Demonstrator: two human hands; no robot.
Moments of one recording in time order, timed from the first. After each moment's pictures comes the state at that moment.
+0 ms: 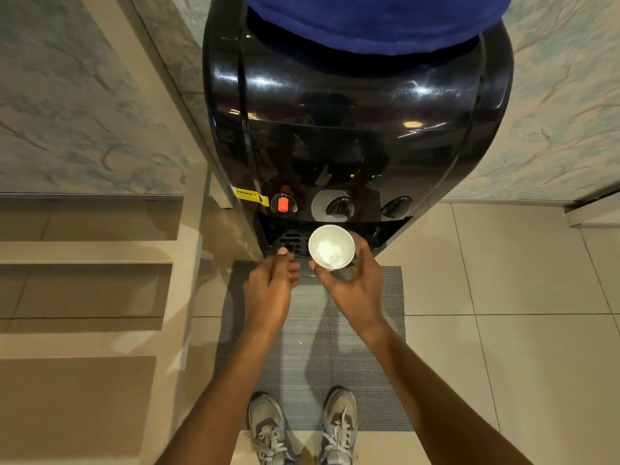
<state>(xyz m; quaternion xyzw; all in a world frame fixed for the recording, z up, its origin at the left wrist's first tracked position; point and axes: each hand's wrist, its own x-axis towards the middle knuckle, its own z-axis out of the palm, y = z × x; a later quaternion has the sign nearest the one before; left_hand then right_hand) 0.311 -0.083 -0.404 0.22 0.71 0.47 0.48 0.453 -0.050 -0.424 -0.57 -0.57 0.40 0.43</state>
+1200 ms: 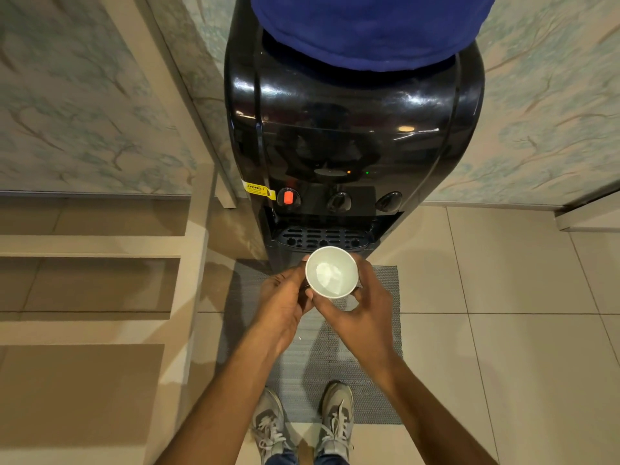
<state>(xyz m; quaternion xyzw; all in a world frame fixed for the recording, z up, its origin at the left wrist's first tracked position) 0.329 -0.113 -0.356 0.03 0.58 0.49 0.65 0.467 -0.121 -0.360 -0.56 -0.59 0.41 0.41</state>
